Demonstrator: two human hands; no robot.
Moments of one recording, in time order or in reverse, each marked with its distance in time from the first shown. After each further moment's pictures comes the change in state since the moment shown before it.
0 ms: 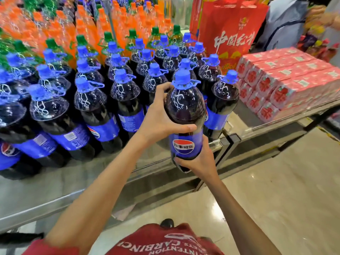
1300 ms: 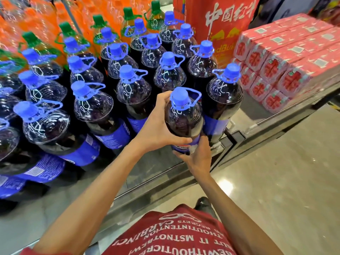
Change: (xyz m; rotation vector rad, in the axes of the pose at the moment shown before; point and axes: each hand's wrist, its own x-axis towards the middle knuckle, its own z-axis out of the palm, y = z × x) left_hand 0.072 -0.069 0.036 0.094 -0.256 0.000; right_hand 0.083 0.071 0.019 -0.302 0.216 0.056
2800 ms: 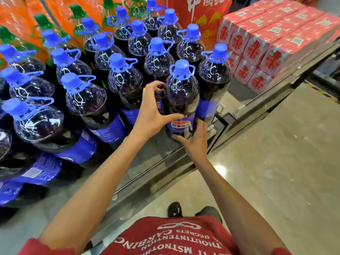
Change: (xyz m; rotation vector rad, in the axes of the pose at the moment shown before) left_hand -0.002 -0.027 0.002 0.081 0.129 0.032; right_hand -0.008 -0.009 0.003 0.072 0.078 0.120
